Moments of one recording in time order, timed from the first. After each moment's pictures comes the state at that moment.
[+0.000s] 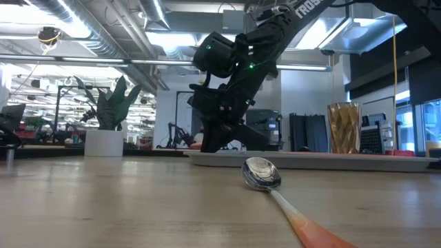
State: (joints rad) left arm -0.70 1.58 1.73 -1.57 -0.74 -1.28; right arm -0.10 2.14 1.44 -0.32 0.13 -1.02
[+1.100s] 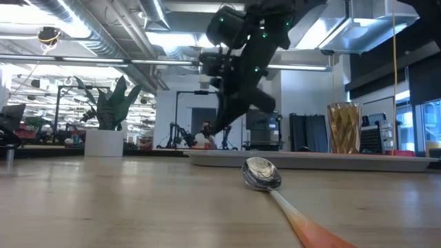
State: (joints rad) left arm -0.70 1.58 1.73 -1.57 -0.71 -1.28; right arm -0.12 1.98 1.44 -0.52 0.11 -0.62
